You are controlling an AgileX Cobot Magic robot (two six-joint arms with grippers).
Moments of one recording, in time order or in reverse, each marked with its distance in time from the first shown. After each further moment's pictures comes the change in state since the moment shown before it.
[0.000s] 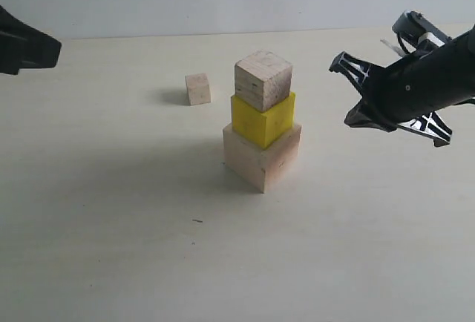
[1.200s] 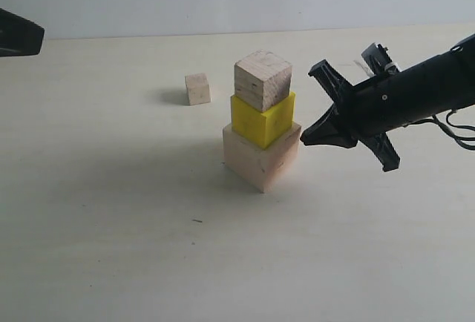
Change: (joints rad) left arm 0.000 -0.030 0.002 0.036 -0.009 0.000; right arm -0.059 0.190 -0.045 0.562 0.324 -0.457
